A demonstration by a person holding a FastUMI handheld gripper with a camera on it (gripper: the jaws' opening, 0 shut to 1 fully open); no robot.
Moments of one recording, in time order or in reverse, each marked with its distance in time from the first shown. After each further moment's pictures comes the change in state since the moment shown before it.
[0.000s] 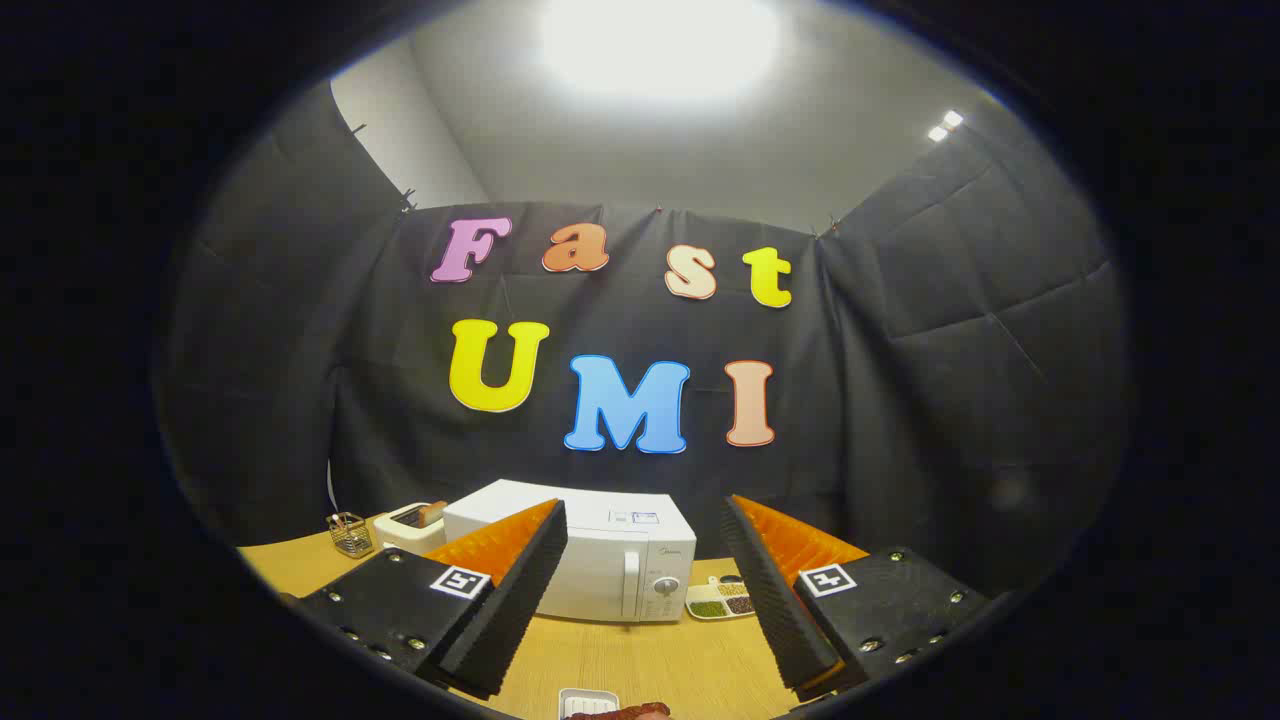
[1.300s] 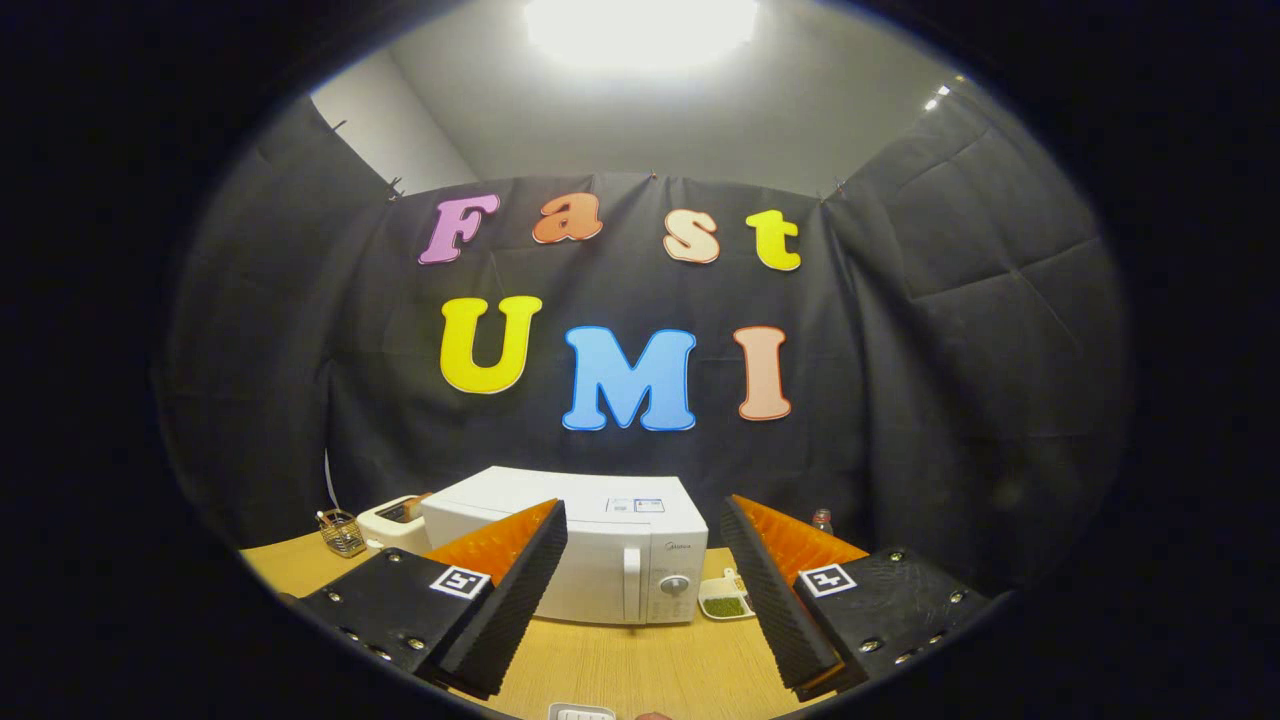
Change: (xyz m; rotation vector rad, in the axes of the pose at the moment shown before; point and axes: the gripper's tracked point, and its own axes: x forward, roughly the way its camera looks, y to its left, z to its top) arm 0.083 -0.006 -0.049 0.042 0.075 0.045
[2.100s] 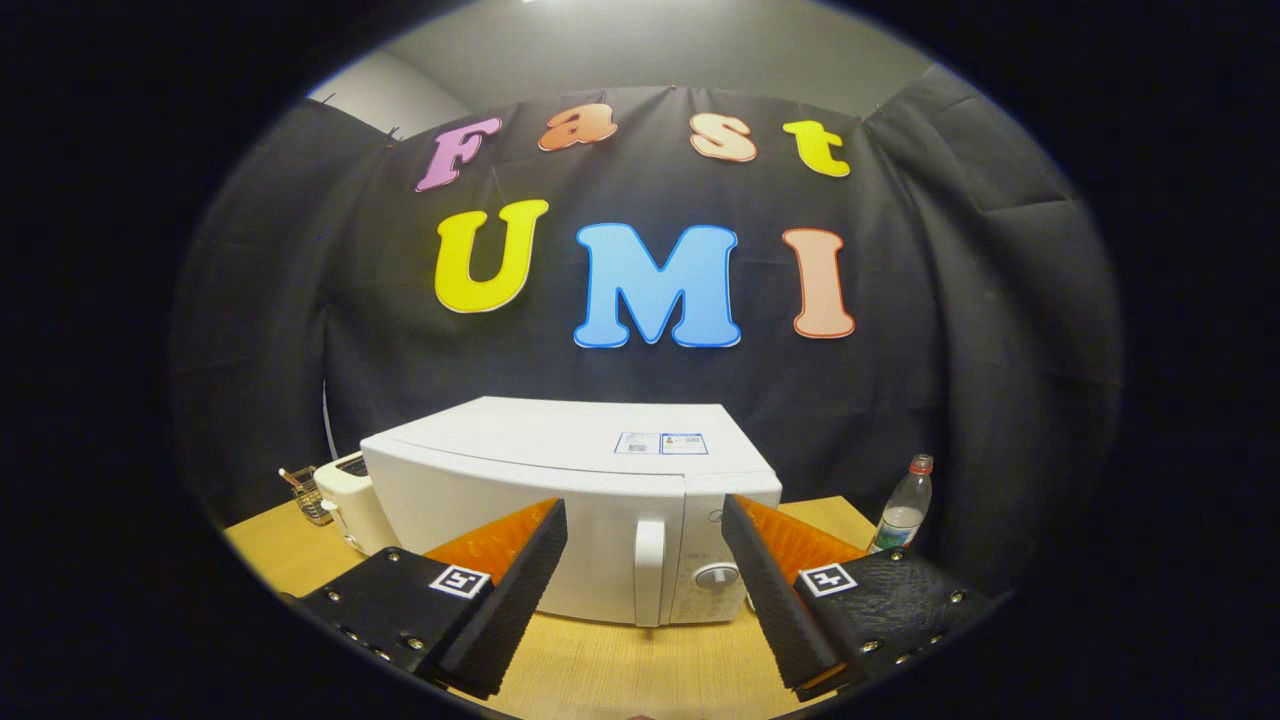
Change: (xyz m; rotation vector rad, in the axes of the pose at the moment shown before) arm 0.144 0.009 -0.119 0.030 0.210 0.099
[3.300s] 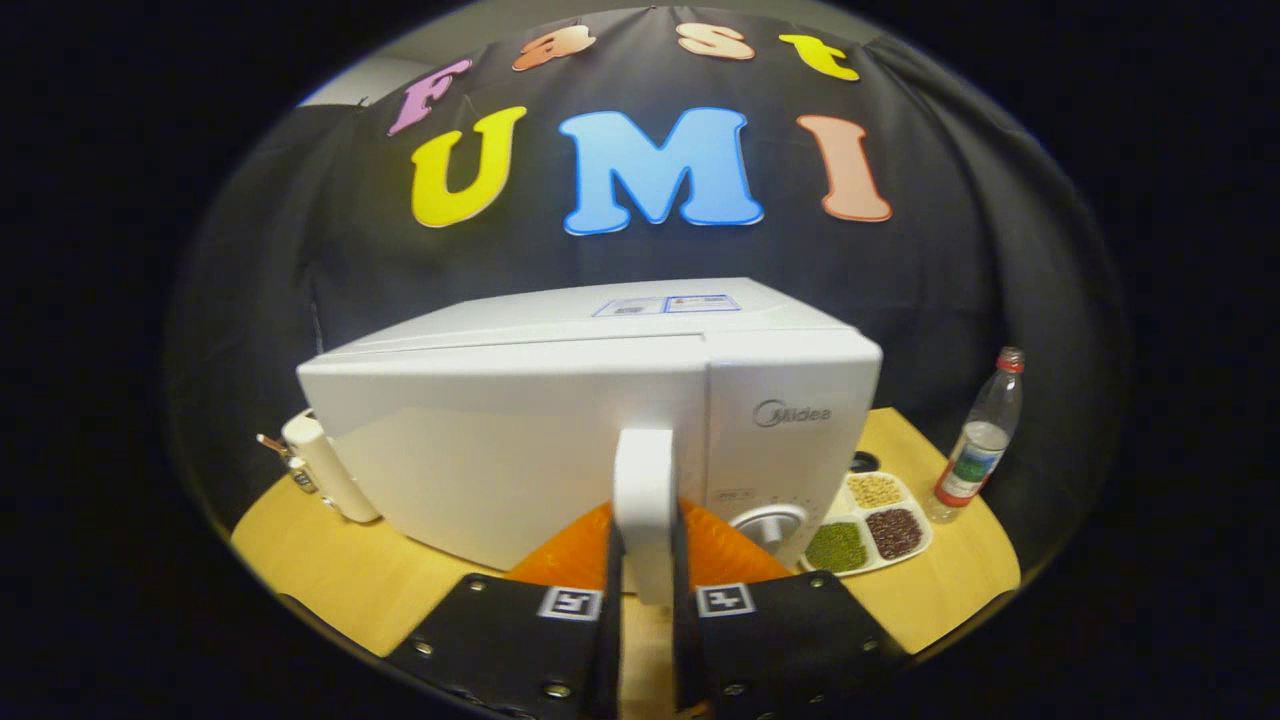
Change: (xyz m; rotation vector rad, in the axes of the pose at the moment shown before) arm 0.082 0.003 -0.097 0.045 0.251 0.041
